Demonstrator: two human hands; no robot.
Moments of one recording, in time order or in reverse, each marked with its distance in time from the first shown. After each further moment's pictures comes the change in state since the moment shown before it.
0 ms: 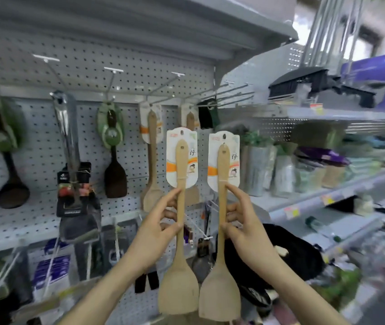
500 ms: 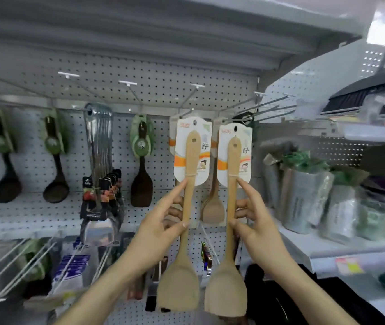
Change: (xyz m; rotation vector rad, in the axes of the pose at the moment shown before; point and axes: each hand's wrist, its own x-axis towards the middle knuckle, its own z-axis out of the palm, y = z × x) left_hand 0.038 0.014 0.000 0.152 0.192 0.052; right_hand 0.105 0.044 -0.008 0.160 -0.125 -0.164
